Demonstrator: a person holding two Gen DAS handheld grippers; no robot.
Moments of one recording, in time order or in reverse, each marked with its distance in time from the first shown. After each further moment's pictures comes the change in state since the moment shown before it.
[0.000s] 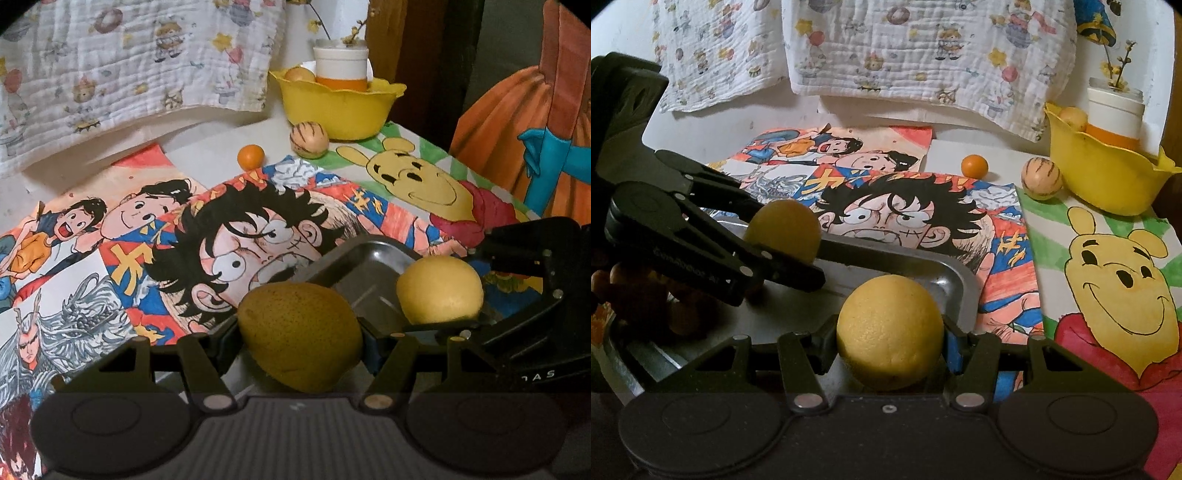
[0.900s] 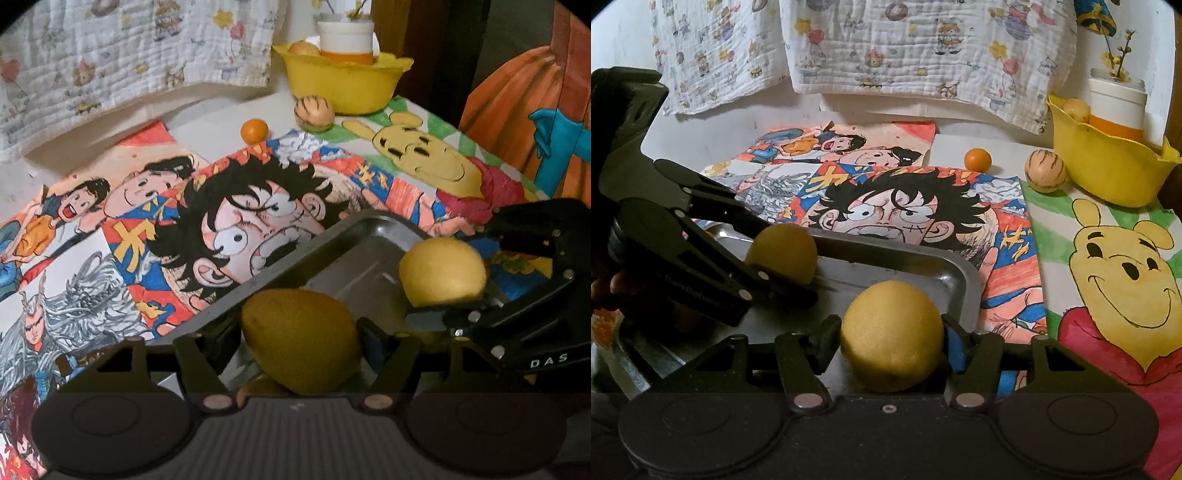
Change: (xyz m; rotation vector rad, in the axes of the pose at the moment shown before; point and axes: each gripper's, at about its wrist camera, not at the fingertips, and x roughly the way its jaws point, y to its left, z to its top) left arm -0.001 -0.005 -0.001 -0.006 0.070 0.032; right arm -0.002 -0.005 0.000 0.029 0.013 0.038
